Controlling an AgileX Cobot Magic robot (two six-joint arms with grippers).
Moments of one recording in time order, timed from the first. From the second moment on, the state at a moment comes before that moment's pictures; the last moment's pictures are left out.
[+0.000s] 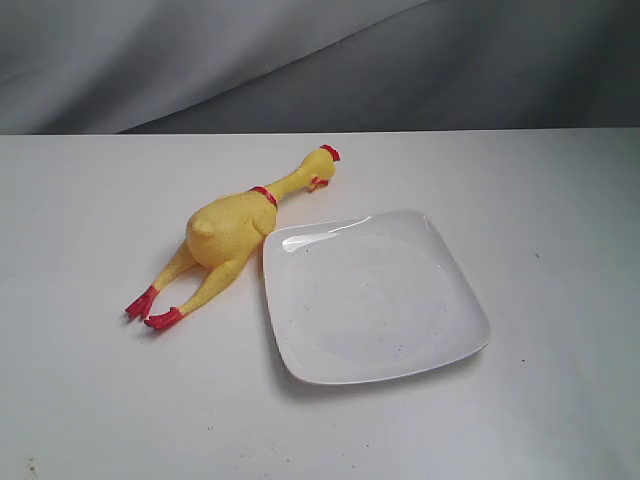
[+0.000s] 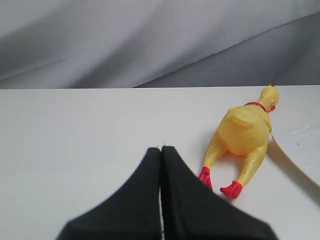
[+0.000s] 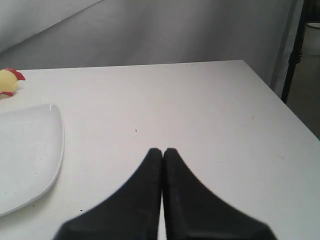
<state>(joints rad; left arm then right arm) 0.04 0.00 -0.01 0.02 0.26 -0.05 -0.09 0.00 0.00 0.01 0.33 0.01</state>
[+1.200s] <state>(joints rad) 0.04 0.00 -0.01 0.02 0.26 -0.05 -0.09 0.00 0.00 0.10 -0.74 0.26</state>
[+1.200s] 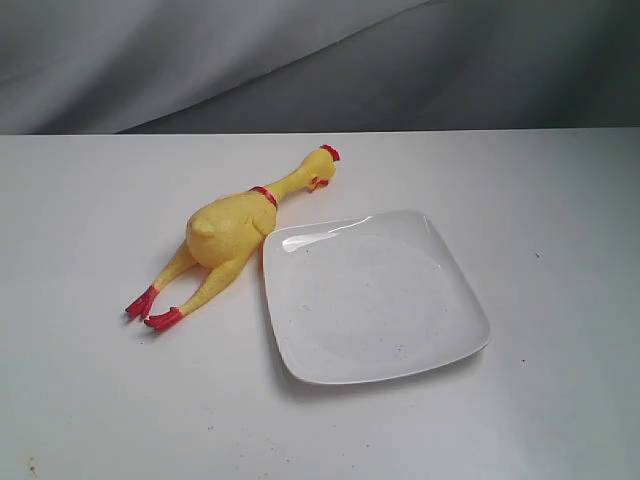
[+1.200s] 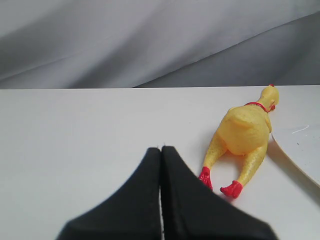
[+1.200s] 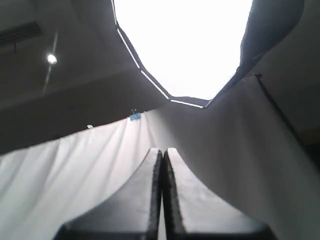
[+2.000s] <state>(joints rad) 0.04 0.00 -0.01 0.02 0.26 -0.05 -0.09 0.97 -1.03 -0.29 0.24 0.23</state>
